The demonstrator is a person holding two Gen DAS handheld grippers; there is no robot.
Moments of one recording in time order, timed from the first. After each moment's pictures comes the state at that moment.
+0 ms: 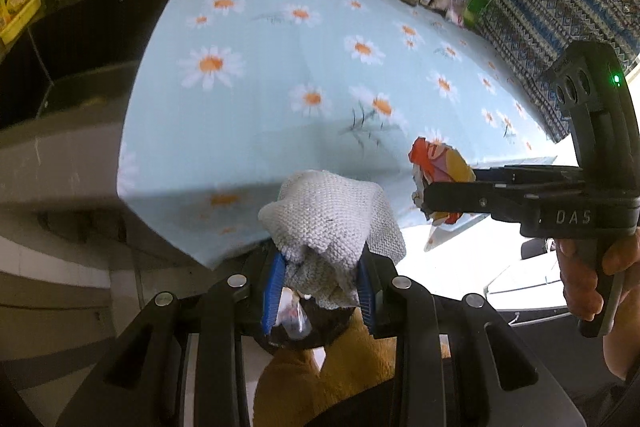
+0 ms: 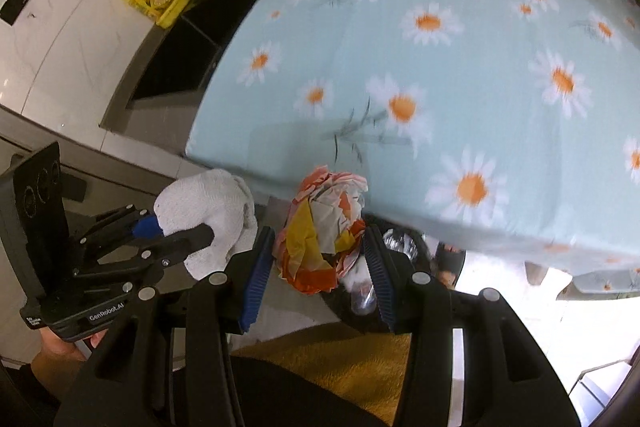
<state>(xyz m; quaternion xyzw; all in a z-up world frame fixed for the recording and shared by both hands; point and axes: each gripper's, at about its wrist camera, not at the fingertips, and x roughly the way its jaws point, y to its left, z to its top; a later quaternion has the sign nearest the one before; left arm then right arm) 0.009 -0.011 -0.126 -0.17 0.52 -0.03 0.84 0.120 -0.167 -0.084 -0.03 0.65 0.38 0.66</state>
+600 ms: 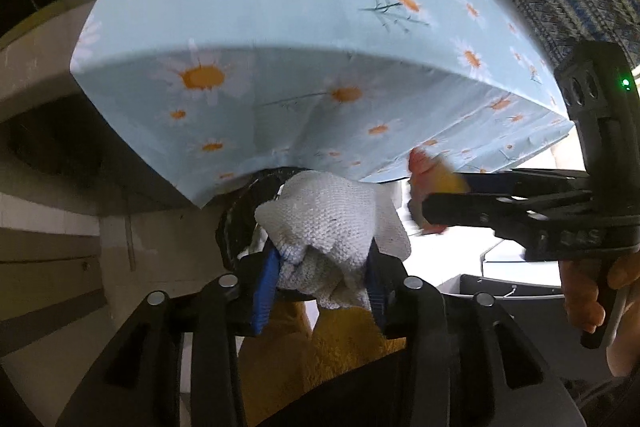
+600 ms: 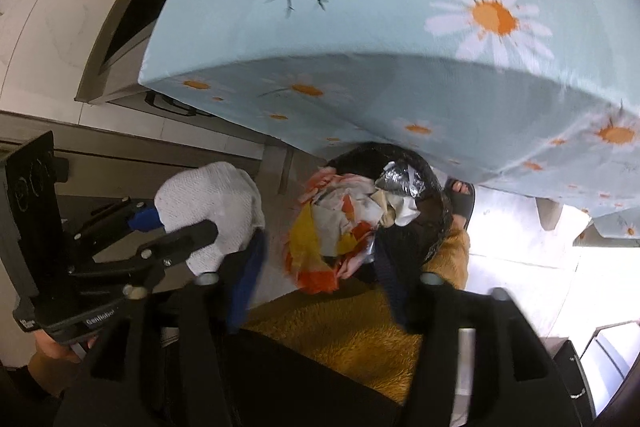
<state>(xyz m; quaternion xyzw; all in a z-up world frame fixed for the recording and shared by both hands) -0.003 -0.027 -0.191 -0.19 0.60 -0.03 0.78 0.087 -0.183 -0.150 -0.03 0.72 0.34 0.60</state>
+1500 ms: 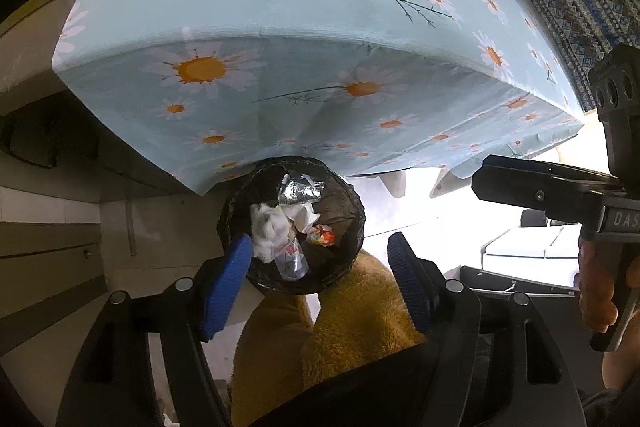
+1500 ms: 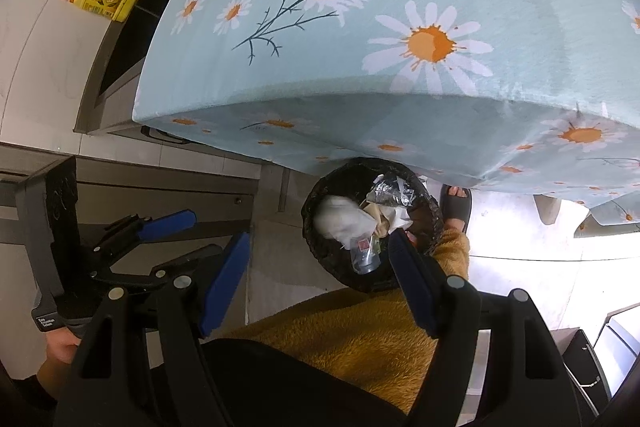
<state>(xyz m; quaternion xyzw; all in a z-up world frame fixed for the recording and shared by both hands) 0.008 -0.022 -0.202 -0.19 0.62 -0.03 0.76 0.105 -0.201 -0.140 0.00 0.71 0.32 0.62</state>
